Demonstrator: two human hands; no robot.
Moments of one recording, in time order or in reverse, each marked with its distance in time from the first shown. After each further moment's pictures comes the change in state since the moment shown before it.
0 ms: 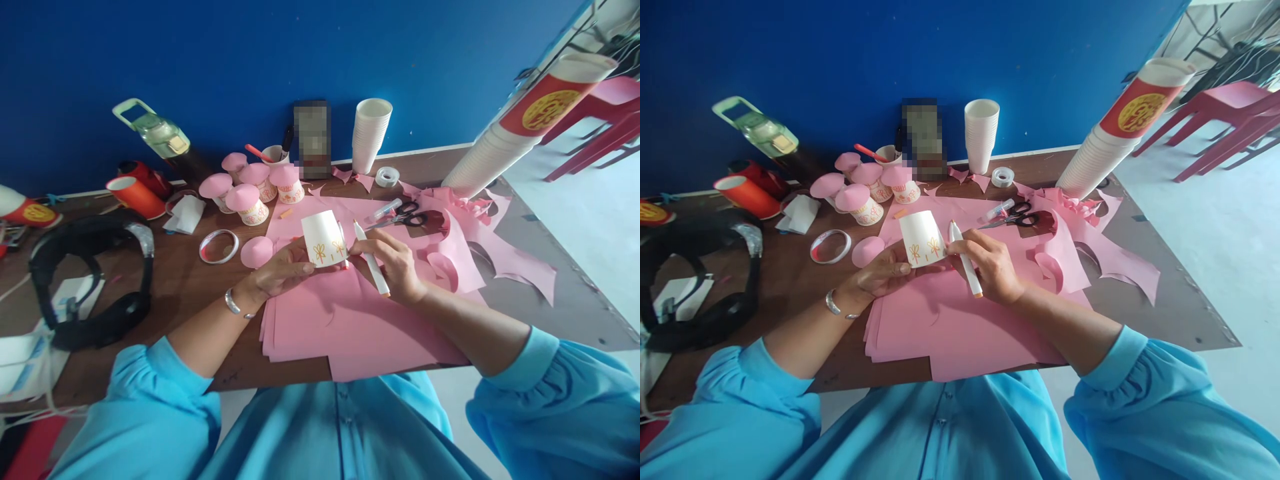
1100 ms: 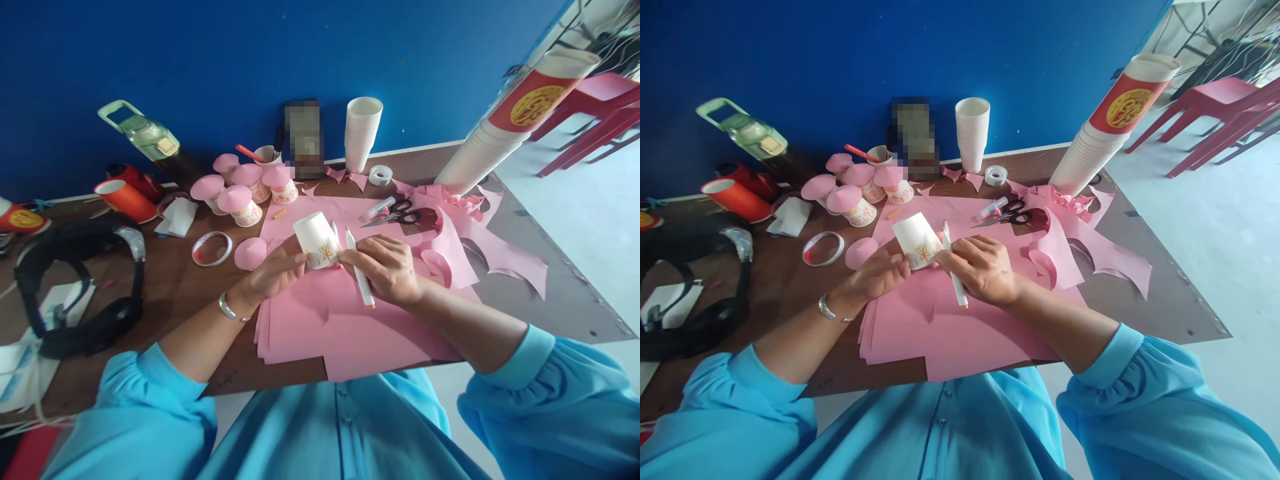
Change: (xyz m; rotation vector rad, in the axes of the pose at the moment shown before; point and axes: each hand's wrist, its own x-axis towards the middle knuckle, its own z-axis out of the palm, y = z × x) left_hand 0.004 -0.010 -0.003 0.019 0.064 0.043; right_hand -0.001 0.001 -0.006 -0.309 -0.047 -0.242
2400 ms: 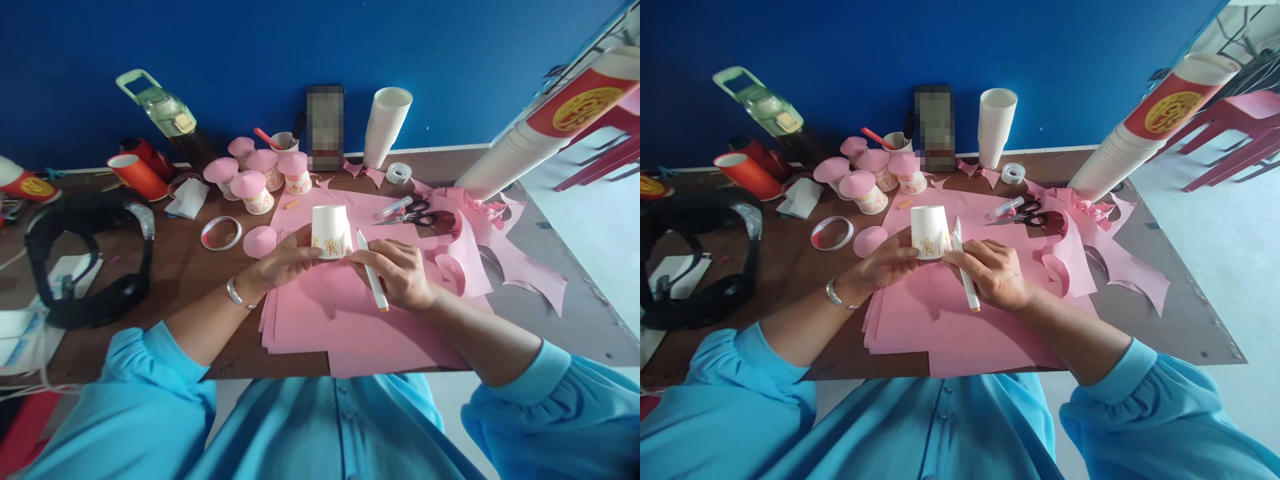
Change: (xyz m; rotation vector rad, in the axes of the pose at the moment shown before) left_hand 0.001 0.003 0.000 -0.048 0.060 -0.009; right_hand 0.000 -0.006 0.001 0.088 -0.014 0.010
